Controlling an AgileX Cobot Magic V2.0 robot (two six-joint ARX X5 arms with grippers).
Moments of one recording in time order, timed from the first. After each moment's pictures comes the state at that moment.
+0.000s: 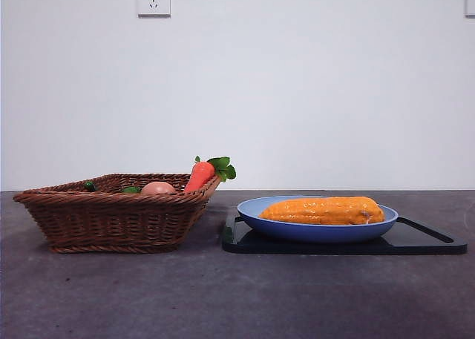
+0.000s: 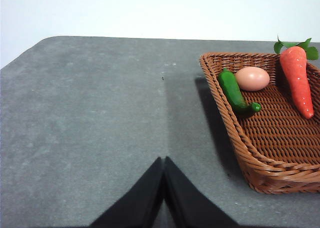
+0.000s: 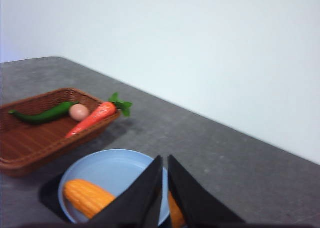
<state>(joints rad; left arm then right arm) 0.01 0.00 0.03 -0.18 0.02 -0.02 -0.09 0.26 0.46 -0.22 -0.58 -0.21</state>
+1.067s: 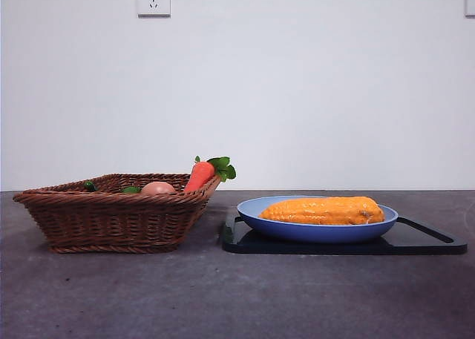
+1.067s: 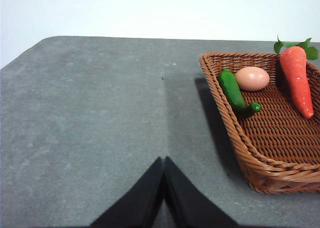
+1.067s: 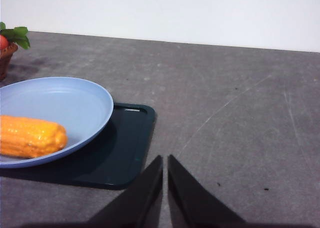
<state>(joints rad) 0.01 0.00 0.03 -0.18 0.02 -0.02 -0.08 0.00 0.02 -0.15 -0.21 -0.03</state>
